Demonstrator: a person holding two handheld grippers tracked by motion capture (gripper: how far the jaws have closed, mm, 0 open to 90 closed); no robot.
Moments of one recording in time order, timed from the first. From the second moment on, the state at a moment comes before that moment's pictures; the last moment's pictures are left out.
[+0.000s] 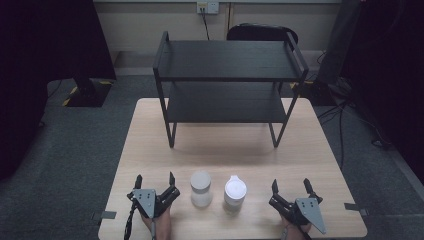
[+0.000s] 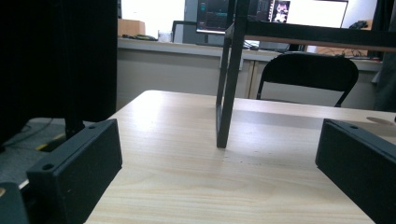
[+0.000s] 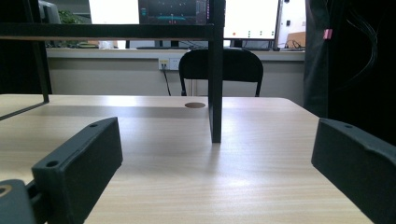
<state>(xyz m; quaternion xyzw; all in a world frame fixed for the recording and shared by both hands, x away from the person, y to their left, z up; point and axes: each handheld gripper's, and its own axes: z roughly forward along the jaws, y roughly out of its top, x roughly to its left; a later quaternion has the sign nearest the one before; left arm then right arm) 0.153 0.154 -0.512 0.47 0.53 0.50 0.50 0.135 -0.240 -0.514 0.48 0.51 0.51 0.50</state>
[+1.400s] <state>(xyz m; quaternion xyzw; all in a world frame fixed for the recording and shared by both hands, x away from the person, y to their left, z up) 0.147 0.157 -0.512 0.48 0.50 0.50 0.52 0.134 -0.236 -0.515 0.49 0.50 0.50 0.51</state>
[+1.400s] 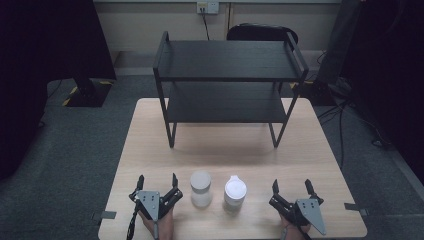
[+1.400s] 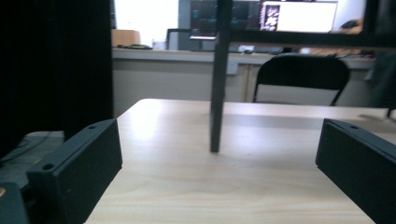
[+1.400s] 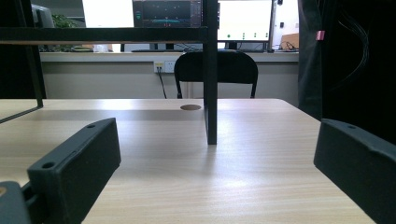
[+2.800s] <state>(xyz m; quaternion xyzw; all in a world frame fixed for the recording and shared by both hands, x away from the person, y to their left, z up) 0.137 0.136 -0.460 0.56 0.41 0.41 0.60 0.134 -0.235 -0.516 0.49 0.50 0.50 0.51</state>
